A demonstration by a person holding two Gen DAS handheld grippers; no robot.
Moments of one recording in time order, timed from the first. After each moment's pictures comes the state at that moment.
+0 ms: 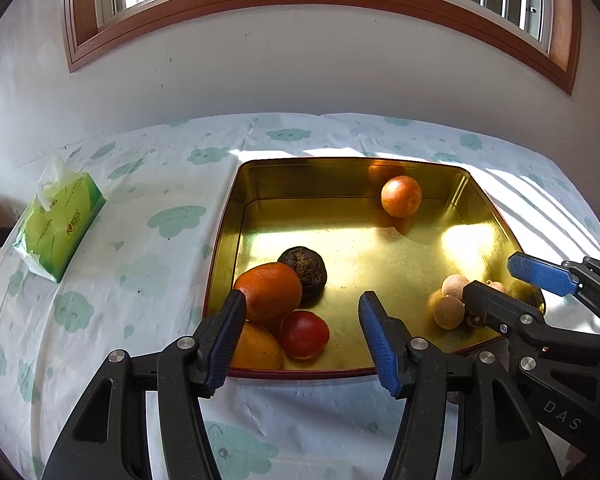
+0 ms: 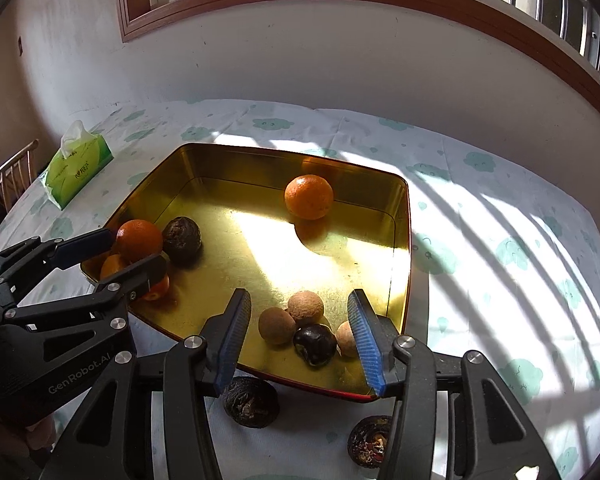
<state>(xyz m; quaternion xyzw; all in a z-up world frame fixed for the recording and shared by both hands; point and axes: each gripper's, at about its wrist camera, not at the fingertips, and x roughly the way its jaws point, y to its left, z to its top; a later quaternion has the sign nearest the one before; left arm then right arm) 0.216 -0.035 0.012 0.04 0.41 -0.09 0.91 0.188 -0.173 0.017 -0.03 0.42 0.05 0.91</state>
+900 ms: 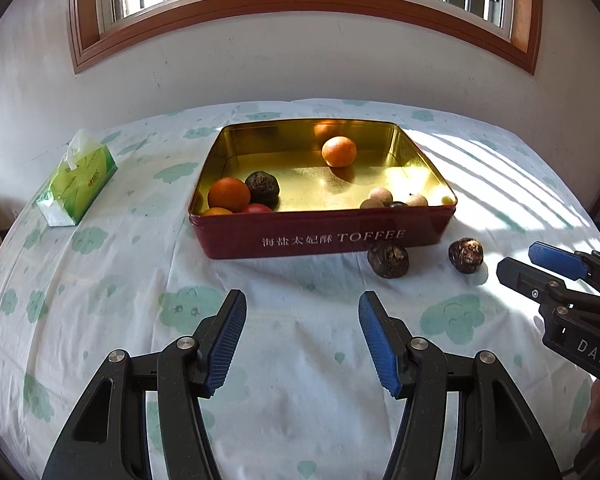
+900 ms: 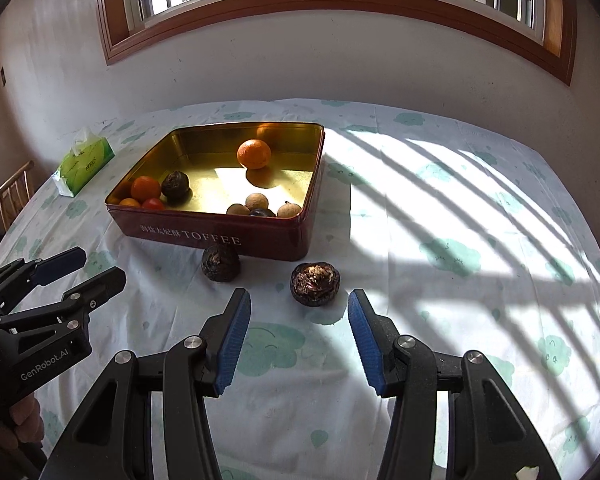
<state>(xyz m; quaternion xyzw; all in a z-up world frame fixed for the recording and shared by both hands) 0.101 -0.048 0.015 0.05 0.41 -0.11 0.90 0.064 -0.220 0.019 0.02 0.41 0.00 0.91</state>
